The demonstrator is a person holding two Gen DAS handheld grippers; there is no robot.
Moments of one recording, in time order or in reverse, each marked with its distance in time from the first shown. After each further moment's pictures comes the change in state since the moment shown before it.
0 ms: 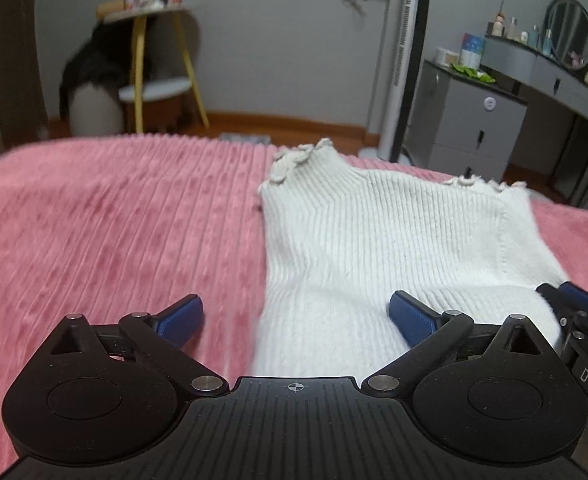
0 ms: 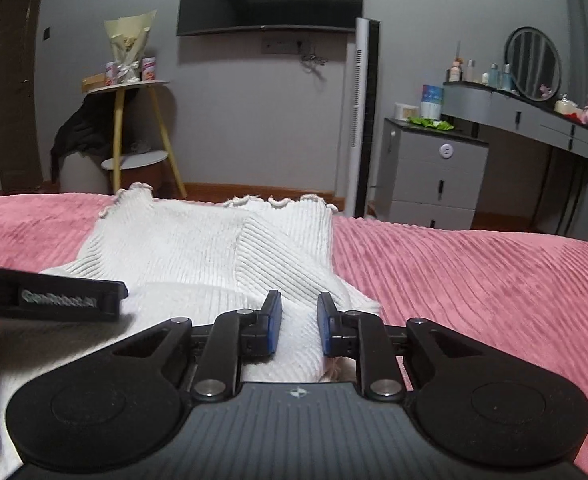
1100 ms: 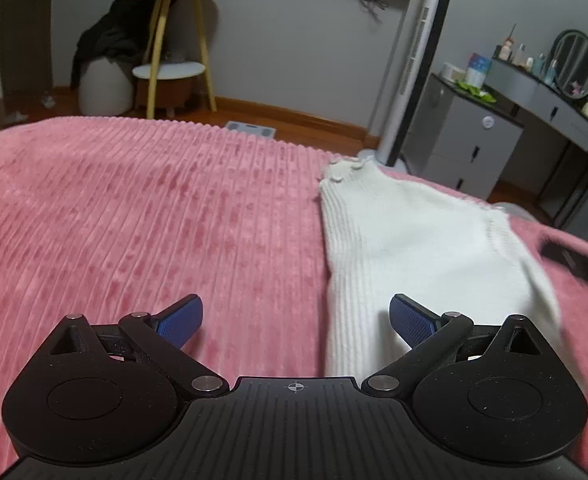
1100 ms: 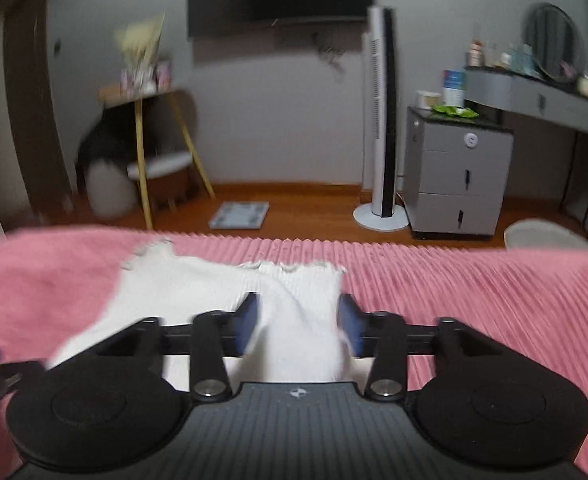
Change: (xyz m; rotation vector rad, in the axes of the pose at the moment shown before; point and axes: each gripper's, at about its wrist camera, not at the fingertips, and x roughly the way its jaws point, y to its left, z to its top) left arm -0.060 0.053 -0.009 -0.075 0.013 -0.048; right arm -0.028 -0.030 0.040 0.086 0.032 0.112
